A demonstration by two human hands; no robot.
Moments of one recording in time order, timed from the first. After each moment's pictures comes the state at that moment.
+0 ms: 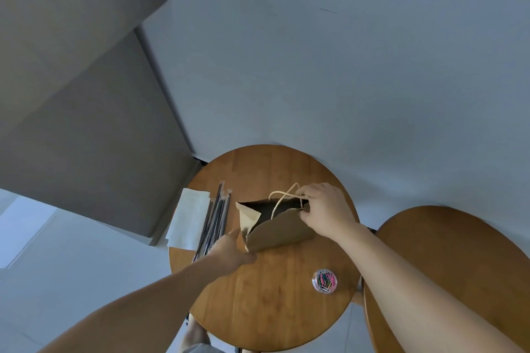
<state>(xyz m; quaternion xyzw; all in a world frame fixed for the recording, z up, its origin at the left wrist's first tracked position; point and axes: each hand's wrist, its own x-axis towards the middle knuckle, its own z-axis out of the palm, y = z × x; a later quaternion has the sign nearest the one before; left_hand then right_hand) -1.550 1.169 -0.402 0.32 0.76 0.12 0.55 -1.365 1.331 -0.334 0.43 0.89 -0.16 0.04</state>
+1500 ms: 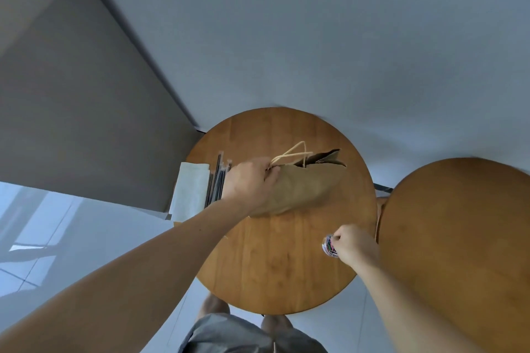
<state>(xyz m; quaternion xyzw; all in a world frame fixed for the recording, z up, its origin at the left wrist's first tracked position) -1.516 1.248 -0.355 0.54 0.80 0.16 0.22 -1.262 1.255 -0.449 0.63 0.69 -0.29 0.20</state>
